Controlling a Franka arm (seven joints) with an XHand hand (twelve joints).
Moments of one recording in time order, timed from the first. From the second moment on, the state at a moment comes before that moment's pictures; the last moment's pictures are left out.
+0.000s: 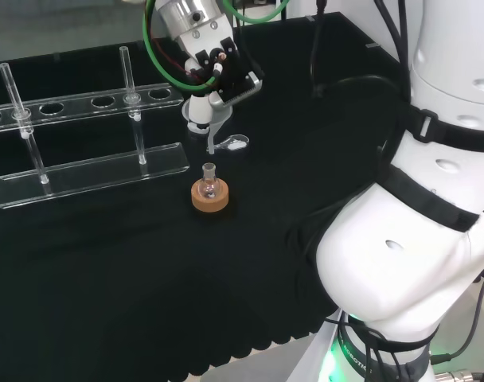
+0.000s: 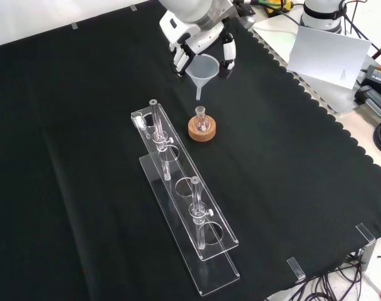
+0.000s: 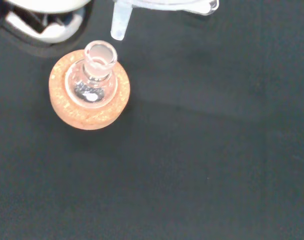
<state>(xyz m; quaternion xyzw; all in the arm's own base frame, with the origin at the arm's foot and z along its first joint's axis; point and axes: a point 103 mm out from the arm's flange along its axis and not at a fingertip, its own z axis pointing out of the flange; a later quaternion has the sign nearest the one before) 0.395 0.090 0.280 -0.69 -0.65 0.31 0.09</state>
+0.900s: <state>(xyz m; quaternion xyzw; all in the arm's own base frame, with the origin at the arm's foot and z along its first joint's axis) 0.397 0.088 0.257 -0.68 -0.65 0.32 0.11</state>
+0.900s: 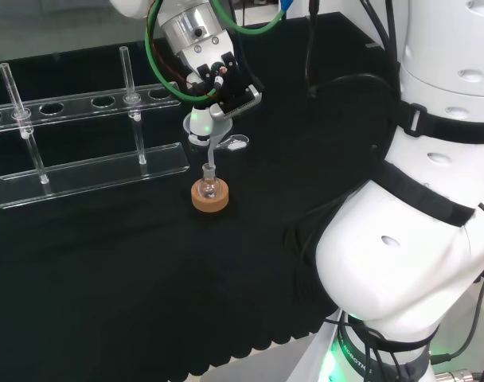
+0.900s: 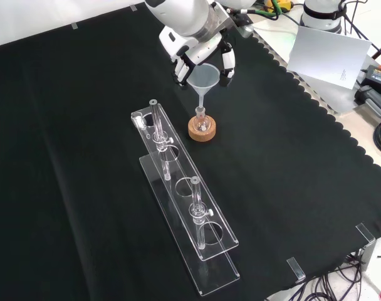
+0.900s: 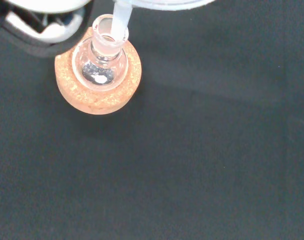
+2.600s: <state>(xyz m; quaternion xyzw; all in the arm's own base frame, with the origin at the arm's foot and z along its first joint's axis) 0.402 0.097 0.245 -0.67 -0.65 0.33 0.11</state>
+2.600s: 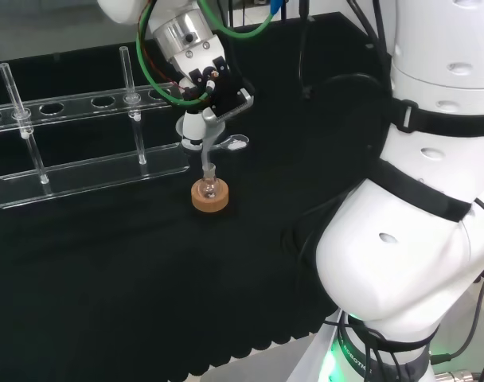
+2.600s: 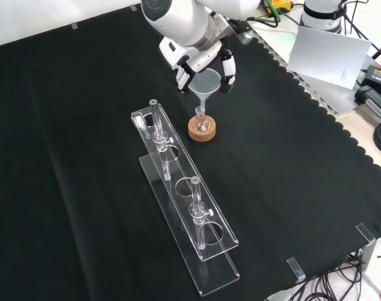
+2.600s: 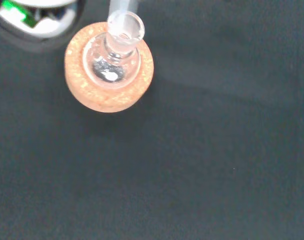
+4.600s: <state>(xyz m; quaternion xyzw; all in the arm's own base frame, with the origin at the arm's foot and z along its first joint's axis) 0.405 0.091 0.223 -0.67 -0.66 0.31 0.13</state>
